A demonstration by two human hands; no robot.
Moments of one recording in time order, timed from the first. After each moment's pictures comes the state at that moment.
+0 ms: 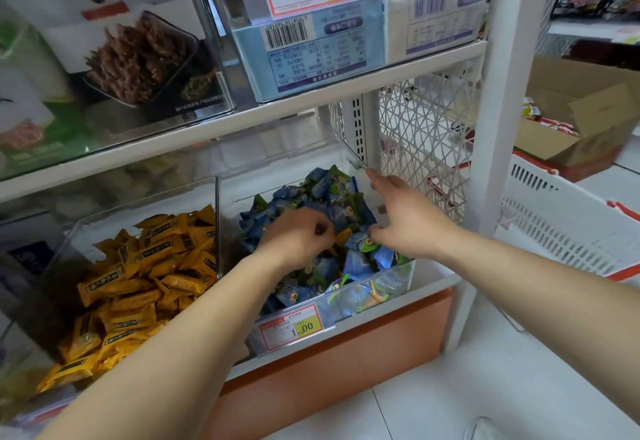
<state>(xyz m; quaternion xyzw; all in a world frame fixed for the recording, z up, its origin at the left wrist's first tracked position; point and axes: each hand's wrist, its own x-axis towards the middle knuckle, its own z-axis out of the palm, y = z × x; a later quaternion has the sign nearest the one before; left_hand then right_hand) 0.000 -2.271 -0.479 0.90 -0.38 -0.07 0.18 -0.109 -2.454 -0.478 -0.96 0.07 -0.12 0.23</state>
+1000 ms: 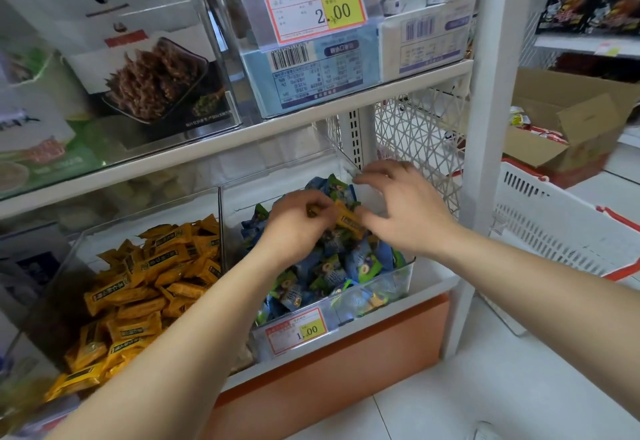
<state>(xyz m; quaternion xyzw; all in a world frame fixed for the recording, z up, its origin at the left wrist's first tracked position) -0.015 -2.273 -0.449 0.85 -0.35 -0.01 0.40 -0.118 -2.445 -0.449 -0.95 0.05 -0.25 0.15</state>
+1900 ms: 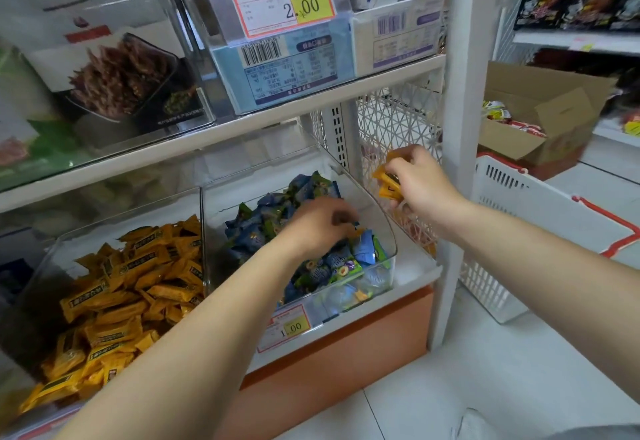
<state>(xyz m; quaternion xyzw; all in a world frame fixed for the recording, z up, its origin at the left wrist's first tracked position) -0.025 -2.315 -0.460 0.86 -0.44 -0.10 0.25 -0.128 -2.469 -0.431 -0.73 0.24 -0.22 0.60</state>
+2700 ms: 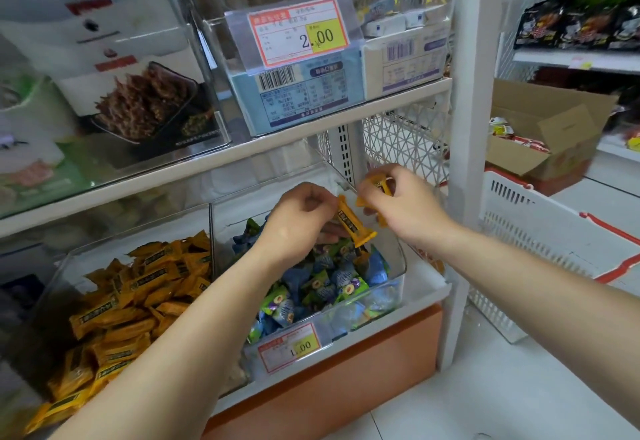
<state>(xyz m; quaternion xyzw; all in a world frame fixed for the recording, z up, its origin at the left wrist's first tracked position) -0.036 -2.289 -0.422 0.72 -0.28 -0.18 0.61 -0.120 -2.446 -0.431 -0.80 0.15 -0.26 0.51</state>
